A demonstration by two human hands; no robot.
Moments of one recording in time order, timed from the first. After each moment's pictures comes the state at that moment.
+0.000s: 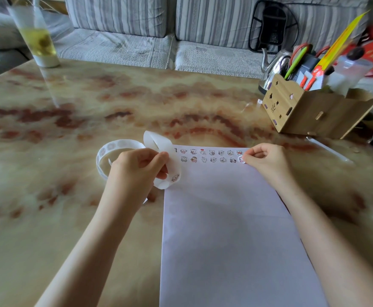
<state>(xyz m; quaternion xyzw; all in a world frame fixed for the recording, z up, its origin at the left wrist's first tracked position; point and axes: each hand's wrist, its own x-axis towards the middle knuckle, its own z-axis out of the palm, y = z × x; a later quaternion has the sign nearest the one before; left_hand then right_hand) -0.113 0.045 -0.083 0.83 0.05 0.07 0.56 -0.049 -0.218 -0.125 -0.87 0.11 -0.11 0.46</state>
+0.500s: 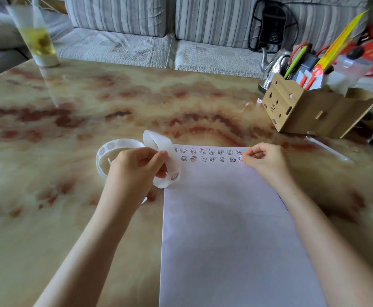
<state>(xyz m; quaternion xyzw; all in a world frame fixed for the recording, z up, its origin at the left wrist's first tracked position) -0.114 0.045 -0.082 0.82 0.05 0.07 0.57 -0.048 -0.220 -0.128 -0.88 0.10 -0.12 0.44</state>
